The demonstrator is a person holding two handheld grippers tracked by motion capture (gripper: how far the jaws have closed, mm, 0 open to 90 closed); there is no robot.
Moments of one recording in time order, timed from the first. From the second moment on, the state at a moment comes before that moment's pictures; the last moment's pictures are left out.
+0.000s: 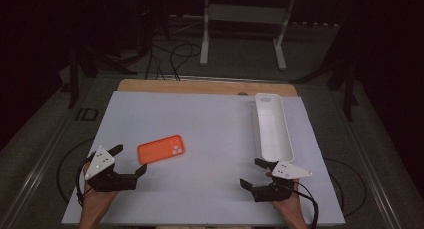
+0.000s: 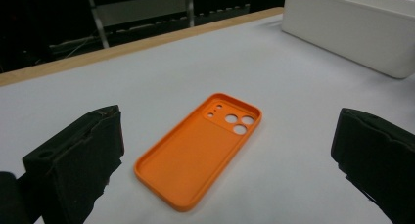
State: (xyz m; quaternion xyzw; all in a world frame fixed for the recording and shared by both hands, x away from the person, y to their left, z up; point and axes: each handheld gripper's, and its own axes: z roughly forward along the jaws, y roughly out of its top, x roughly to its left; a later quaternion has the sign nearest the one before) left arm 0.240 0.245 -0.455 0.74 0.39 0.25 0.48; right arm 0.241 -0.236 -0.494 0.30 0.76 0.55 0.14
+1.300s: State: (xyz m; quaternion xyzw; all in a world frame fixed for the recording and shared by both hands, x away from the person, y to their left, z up) left arm 0.287 0.238 -0.442 0.78 0.36 0.24 0.46; right arm 0.240 -0.235 -0.495 0.30 0.77 0.55 0.14
